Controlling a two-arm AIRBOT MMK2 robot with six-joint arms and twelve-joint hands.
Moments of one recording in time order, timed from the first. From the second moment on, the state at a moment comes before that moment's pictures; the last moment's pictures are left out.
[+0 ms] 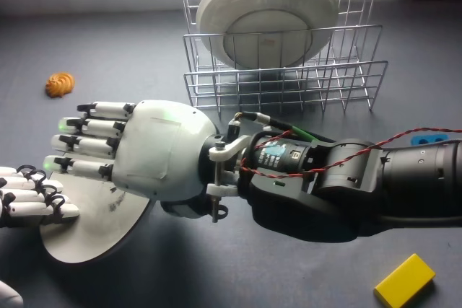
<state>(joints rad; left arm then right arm) 1.13 -0.72 1.18 1.18 -0.56 -0.14 -0.42 -1.65 1.27 0.00 0.47 -1.59</state>
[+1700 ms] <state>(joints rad) 0.96 -0.71 1.26 1.07 -0.54 -0.13 -0.46 -1.59 1.19 0.03 0.54 -1.59</state>
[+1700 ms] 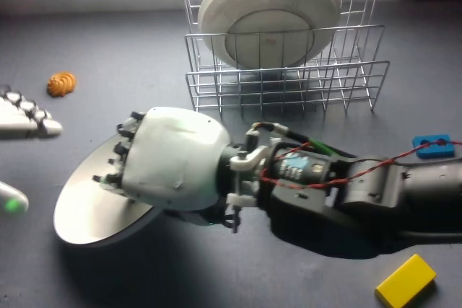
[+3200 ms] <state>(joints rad) 0.83 -0.68 1.37 1.11 -0.87 0.01 -0.20 -1.04 0.67 0.22 0.46 -1.53</state>
